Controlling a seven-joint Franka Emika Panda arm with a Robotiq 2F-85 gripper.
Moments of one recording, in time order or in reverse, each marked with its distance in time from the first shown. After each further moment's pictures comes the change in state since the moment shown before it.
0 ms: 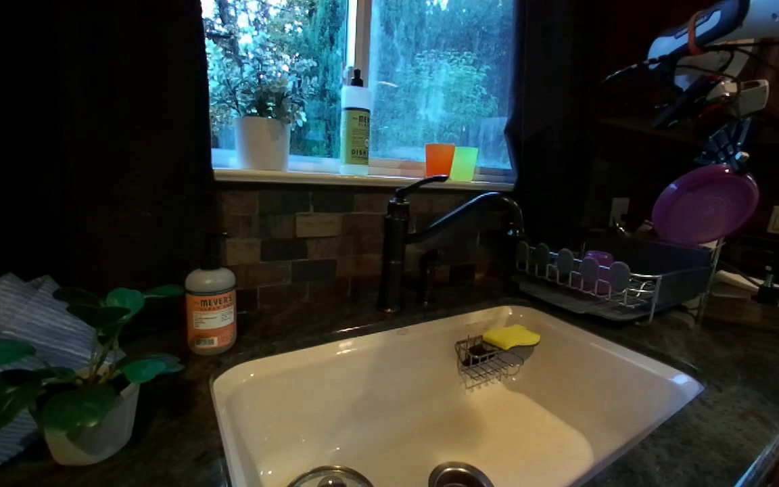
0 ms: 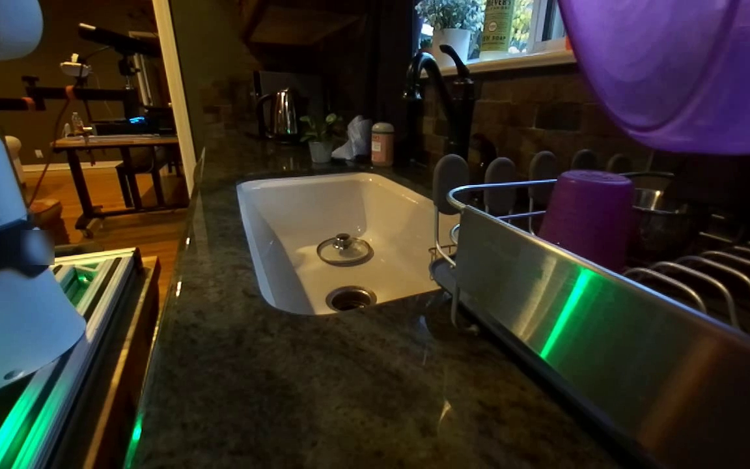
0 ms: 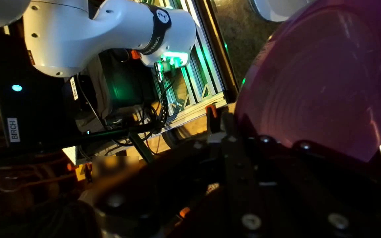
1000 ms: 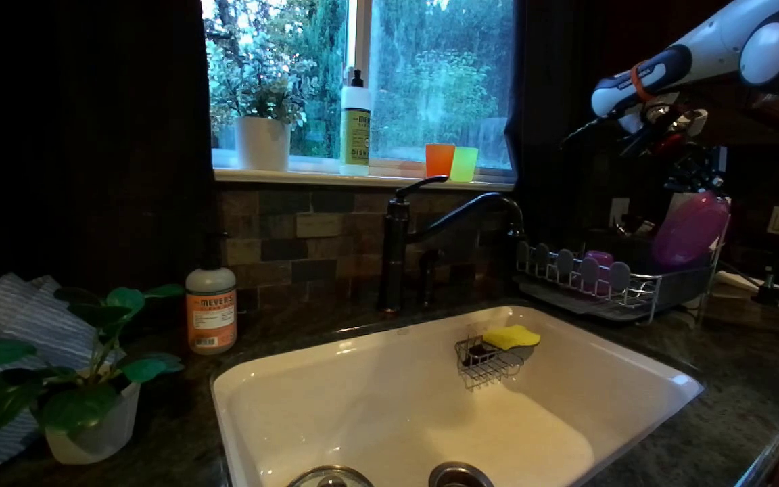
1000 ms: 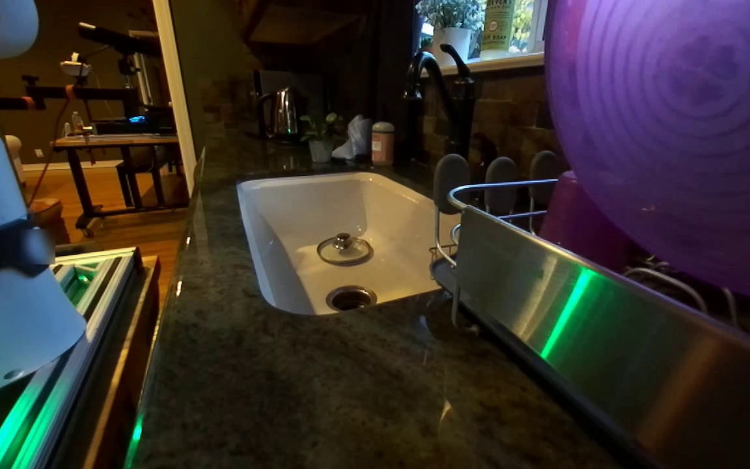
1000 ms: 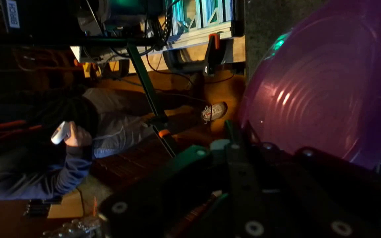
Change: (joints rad) arm 0.064 0.130 0.130 0.056 -0.358 0.107 -0.266
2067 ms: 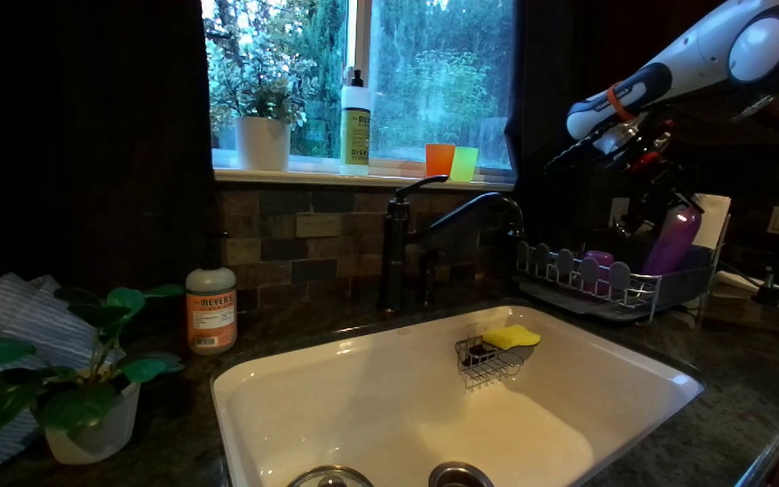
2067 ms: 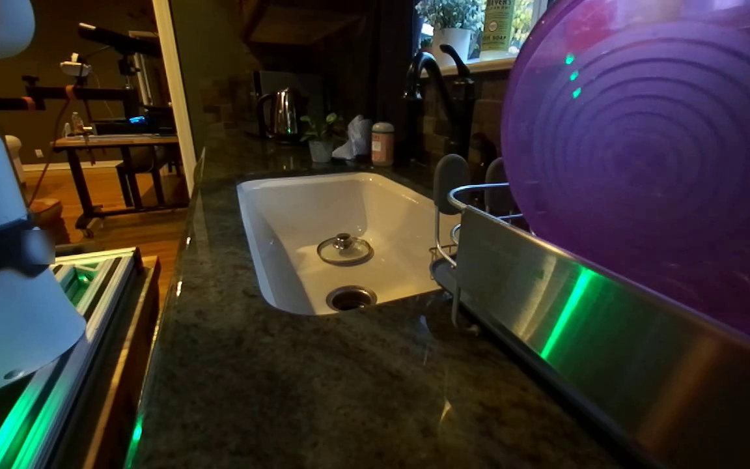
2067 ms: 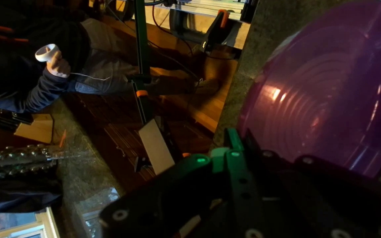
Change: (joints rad) arm 0.051 0.012 0.074 -0.094 -0.124 0.112 -0.246
